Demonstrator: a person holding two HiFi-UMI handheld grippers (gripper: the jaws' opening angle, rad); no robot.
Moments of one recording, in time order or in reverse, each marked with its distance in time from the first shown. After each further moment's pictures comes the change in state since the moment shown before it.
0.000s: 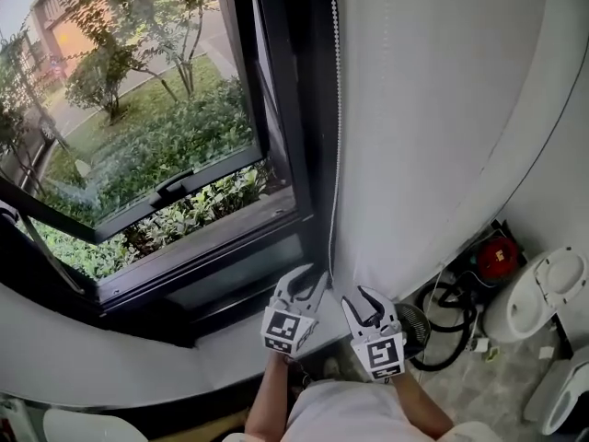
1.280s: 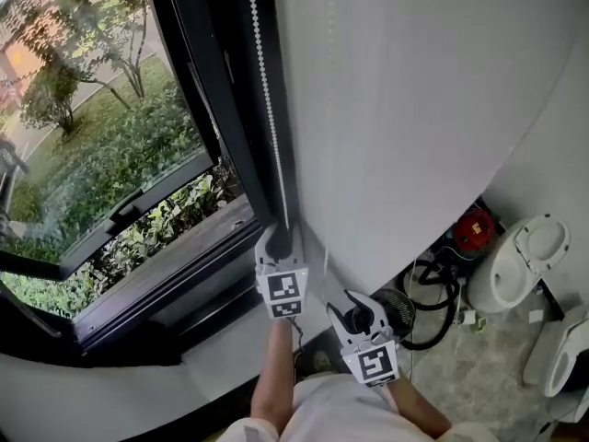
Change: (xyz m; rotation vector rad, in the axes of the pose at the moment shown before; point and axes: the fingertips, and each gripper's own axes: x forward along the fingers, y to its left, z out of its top) left arm 0.111 0.069 0.022 0.034 0.004 0.282; right arm -0.004 -0.025 -0.001 -0.013 0.026 -0.060
